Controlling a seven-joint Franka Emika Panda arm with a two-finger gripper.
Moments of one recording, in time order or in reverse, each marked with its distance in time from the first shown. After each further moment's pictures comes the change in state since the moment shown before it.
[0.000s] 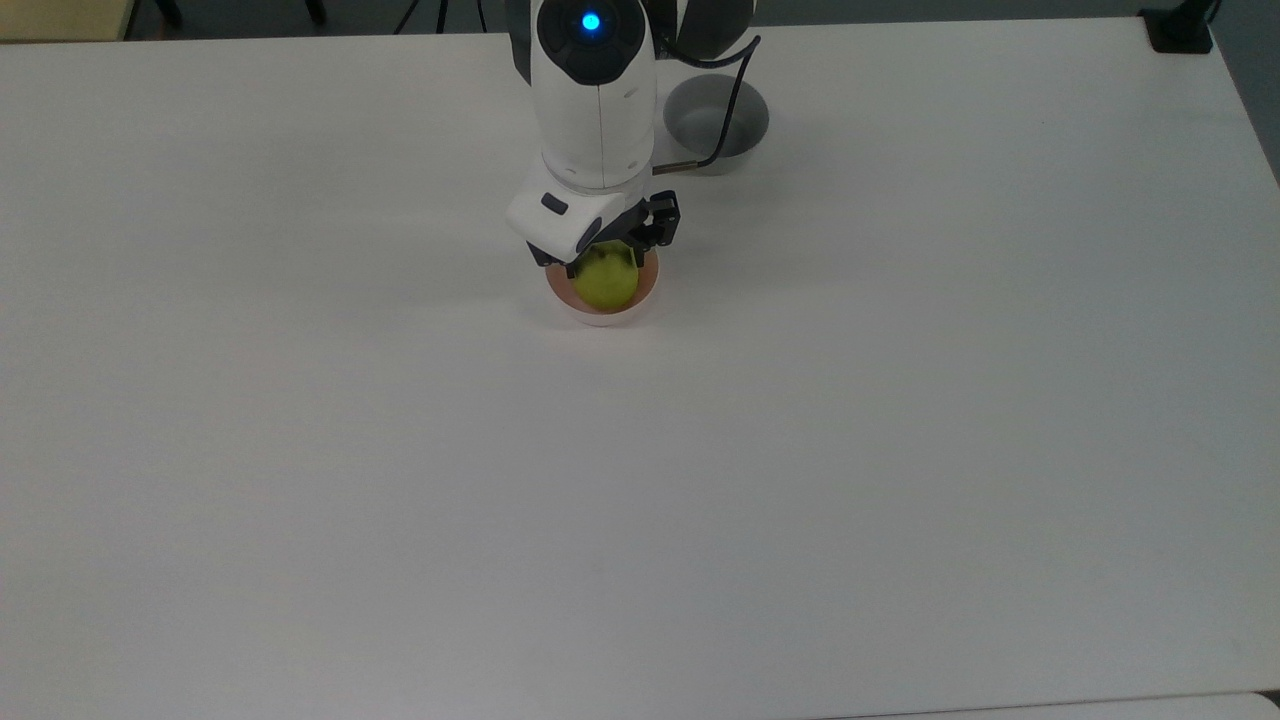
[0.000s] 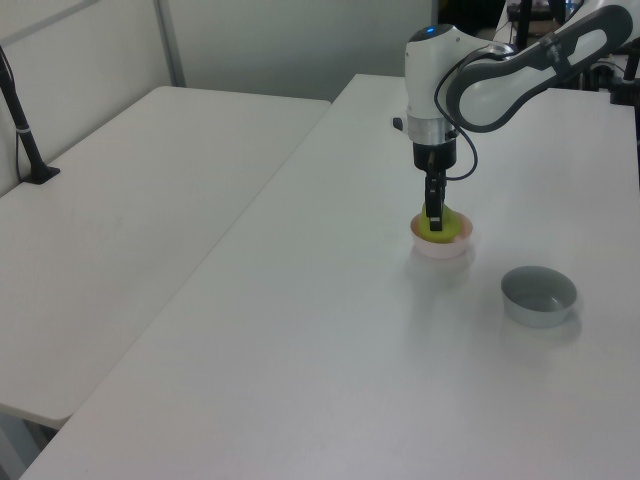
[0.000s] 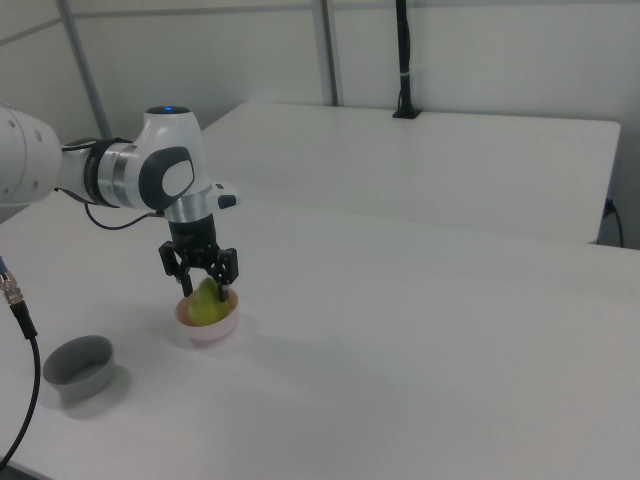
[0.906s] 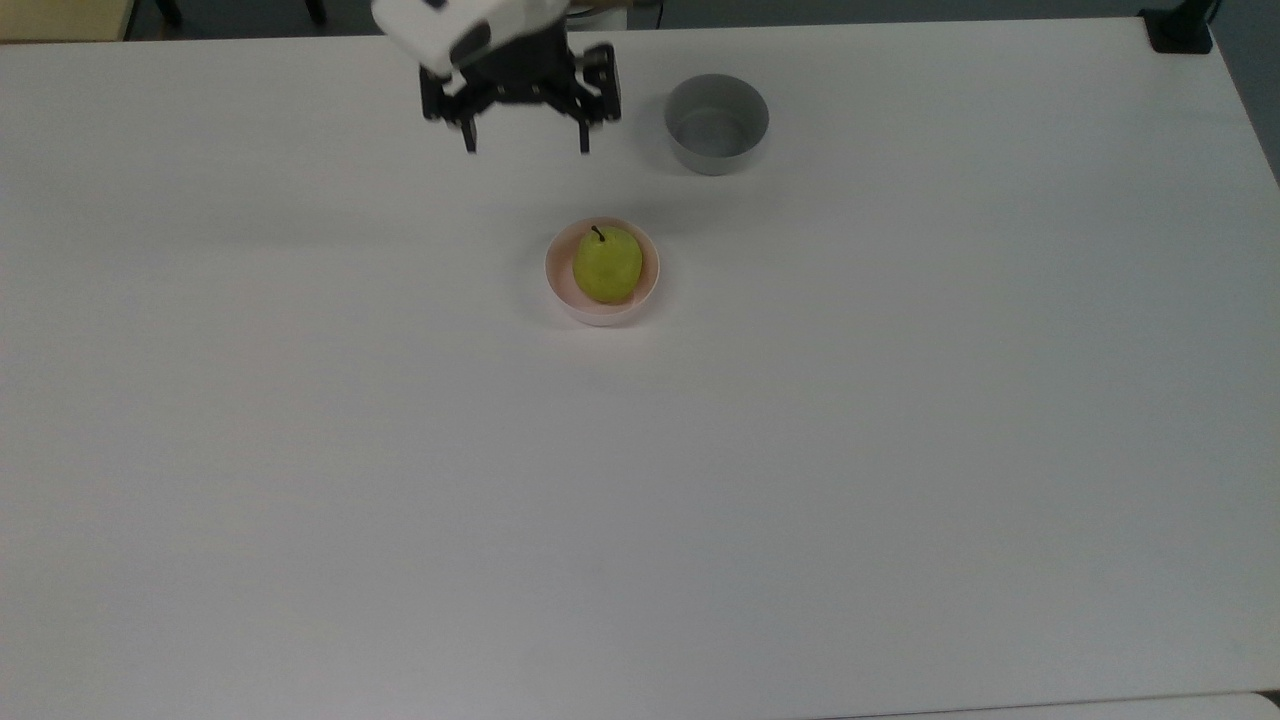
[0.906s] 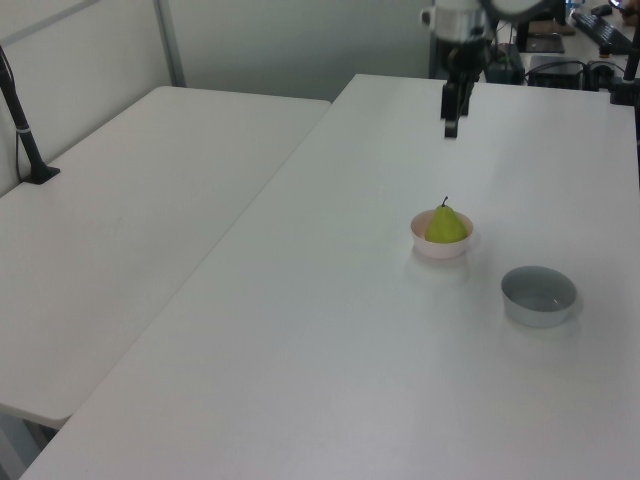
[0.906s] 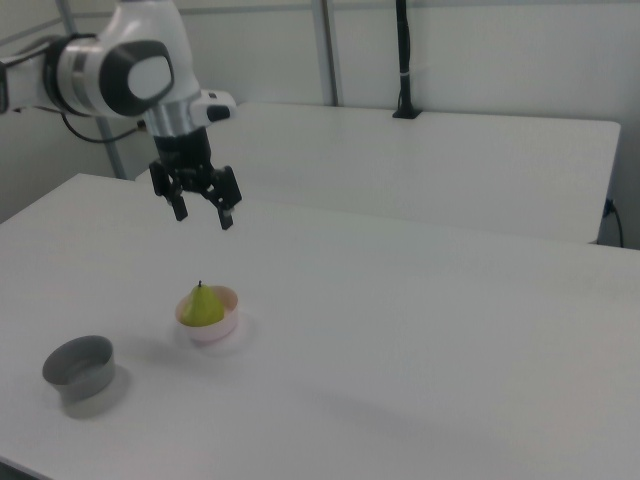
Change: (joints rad) arm -0.092 -0.236 -0.008 0.129 -0.001 -0.279 0.070
